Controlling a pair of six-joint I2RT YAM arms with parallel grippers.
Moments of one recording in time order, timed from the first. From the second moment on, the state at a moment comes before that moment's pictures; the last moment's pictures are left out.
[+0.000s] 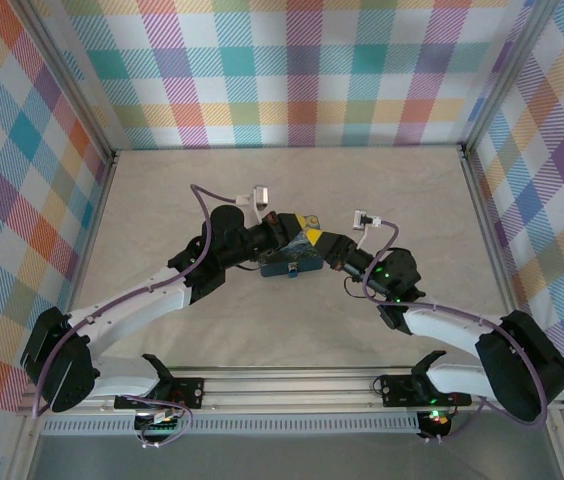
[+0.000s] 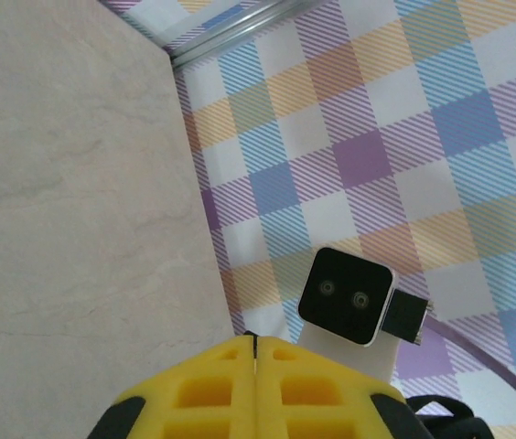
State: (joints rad) left arm -0.77 1.28 0.91 0.20 0.23 -1.10; right arm 0.64 1.22 0.39 1.08 -0.37 1.10
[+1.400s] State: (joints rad) left arm -0.77 1.19 0.97 -0.04 0.23 -0.86; right arm 0.60 1.19 0.50 0.82 -0.67 0.97
